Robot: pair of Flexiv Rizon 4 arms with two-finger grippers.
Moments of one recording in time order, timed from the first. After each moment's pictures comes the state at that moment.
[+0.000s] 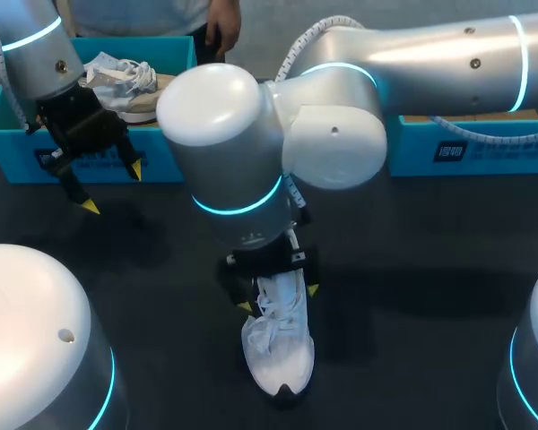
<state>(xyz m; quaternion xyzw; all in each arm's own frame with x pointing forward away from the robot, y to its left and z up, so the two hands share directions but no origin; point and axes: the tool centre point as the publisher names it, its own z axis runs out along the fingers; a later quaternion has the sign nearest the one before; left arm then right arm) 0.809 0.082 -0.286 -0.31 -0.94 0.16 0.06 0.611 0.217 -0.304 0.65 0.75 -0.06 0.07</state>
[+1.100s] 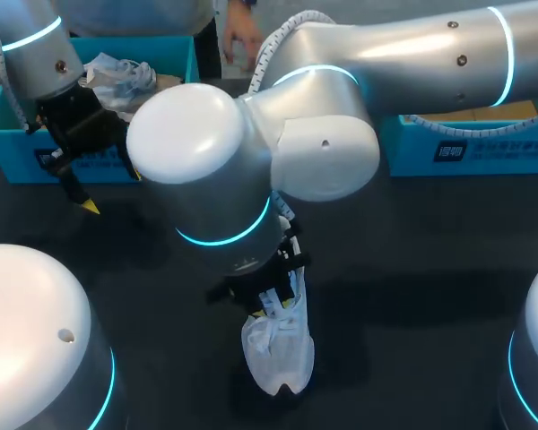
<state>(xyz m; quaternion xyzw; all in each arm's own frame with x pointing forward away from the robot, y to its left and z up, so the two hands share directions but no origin) 0.809 0.082 -0.286 -0.31 -0.94 0.16 0.06 0.586 0.225 -0.286 0.60 0.80 -0.04 0.10</state>
